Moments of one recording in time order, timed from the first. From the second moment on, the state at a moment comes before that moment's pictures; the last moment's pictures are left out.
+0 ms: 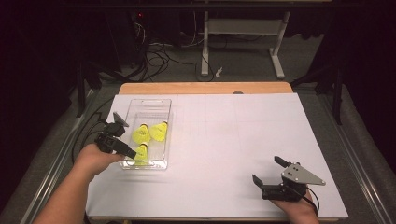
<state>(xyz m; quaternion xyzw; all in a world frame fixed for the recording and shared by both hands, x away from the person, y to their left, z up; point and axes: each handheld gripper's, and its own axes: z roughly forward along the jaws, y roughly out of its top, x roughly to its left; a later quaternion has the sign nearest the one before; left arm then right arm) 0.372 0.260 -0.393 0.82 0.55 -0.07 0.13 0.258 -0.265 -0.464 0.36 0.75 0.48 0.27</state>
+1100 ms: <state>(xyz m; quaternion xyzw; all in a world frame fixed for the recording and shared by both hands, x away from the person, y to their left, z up) 0.373 0.227 -0.361 0.85 0.51 -0.07 0.11 0.257 -0.265 -0.464 0.36 0.75 0.49 0.27</state>
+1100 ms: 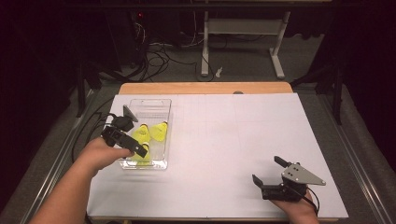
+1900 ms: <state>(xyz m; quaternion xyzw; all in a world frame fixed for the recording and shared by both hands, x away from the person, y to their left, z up) 0.356 0.227 -0.389 0.82 0.50 0.01 0.26 0.258 -0.265 -0.464 0.36 0.75 0.49 0.27</state>
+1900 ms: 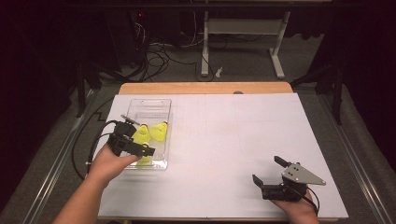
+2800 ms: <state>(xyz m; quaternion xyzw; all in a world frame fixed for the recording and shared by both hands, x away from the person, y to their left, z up) 0.314 0.237 -0.414 0.77 0.46 0.11 0.42 0.258 -0.267 -0.464 0.36 0.74 0.49 0.27</state>
